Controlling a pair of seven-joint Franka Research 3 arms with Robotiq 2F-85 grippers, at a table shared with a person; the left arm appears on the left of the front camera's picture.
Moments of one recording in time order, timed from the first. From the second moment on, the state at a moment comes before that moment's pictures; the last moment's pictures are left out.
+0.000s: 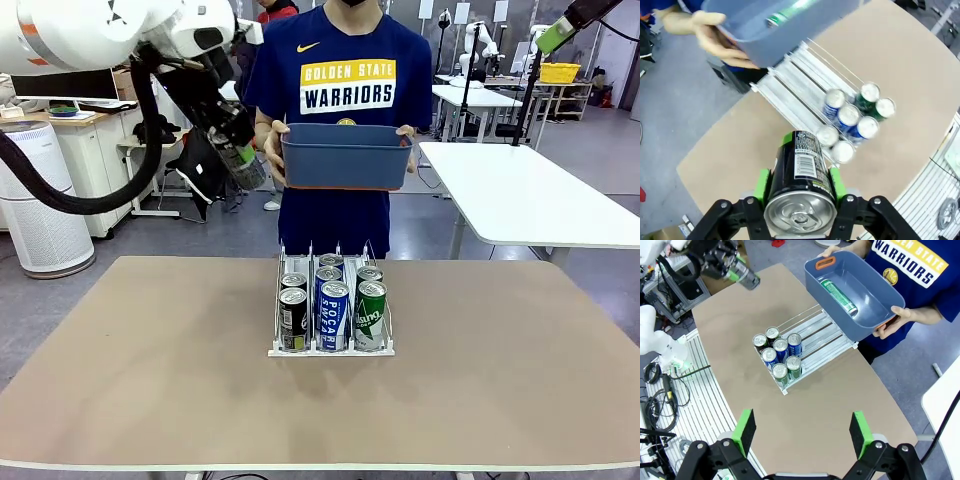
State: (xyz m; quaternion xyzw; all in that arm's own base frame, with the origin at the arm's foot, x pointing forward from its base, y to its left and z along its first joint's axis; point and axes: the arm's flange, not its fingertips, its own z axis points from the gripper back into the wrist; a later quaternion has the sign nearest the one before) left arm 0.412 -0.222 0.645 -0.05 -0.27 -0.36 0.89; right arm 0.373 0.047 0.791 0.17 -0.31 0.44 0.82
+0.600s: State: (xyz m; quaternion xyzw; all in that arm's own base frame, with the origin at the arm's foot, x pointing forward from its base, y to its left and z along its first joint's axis) left arm 0.403 -0.259 0.590 -0.05 -0.21 -0.42 0.88; right arm 0.373 0.047 0.791 0.17 -0.31 0.44 0.82
